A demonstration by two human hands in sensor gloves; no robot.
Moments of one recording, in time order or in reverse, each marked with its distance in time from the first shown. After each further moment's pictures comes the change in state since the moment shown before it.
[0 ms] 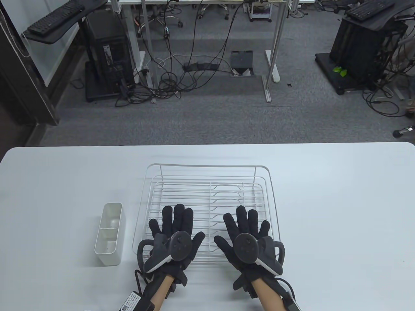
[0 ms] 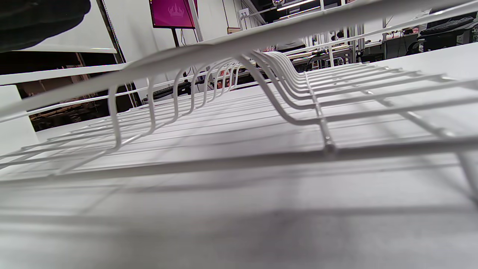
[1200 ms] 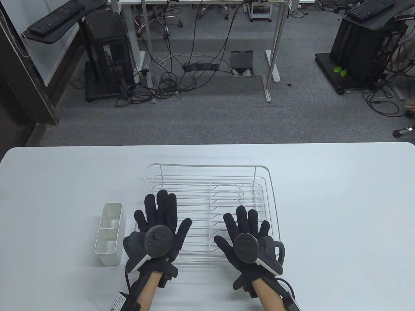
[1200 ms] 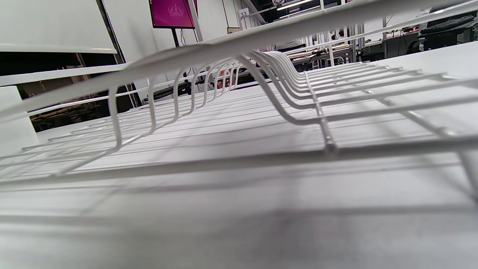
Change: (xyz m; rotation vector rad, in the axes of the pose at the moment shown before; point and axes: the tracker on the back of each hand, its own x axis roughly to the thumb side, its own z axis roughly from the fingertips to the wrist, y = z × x) left_hand -0.034 0.060 0.020 0.285 0.028 0.207; right_hand -0.001 0.000 0.000 0.001 0.000 -0.004
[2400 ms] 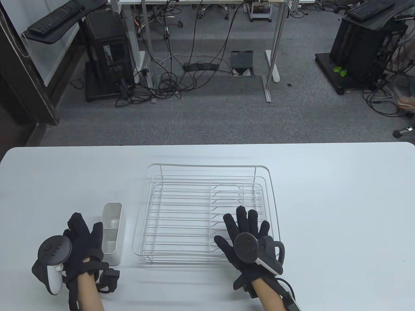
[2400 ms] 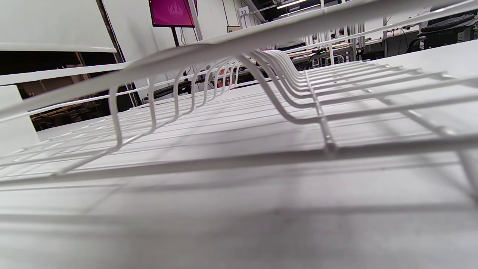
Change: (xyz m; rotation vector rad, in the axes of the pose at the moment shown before) left_hand -0.195 0.026 0.065 0.097 0.645 0.589; right_hand 0.000 0.000 0.000 0.006 0.000 -0.002
